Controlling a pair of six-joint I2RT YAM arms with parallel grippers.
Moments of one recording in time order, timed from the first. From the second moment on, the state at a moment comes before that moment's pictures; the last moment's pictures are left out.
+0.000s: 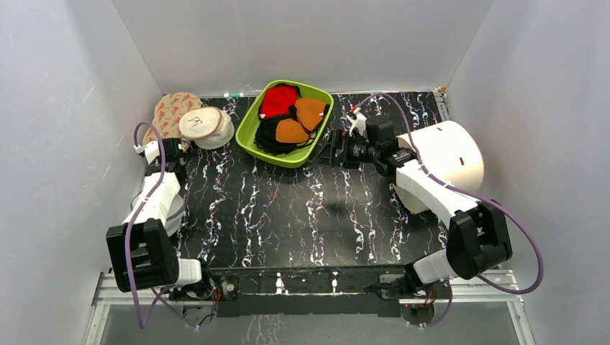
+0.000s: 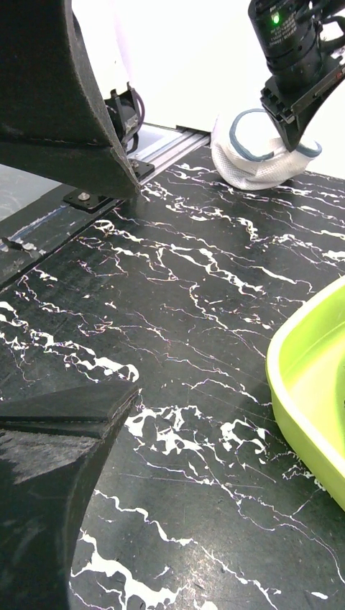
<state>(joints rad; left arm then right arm) 0.16 1.35 0.87 -0.57 -0.59 -0.46 0.39 1.42 1.02 -0.13 -0.57 0.52</state>
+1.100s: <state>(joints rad) -0.38 1.12 0.76 -0.21 0.69 -0.08 0.51 1.37 0.95 -0.07 -0.65 0.43</state>
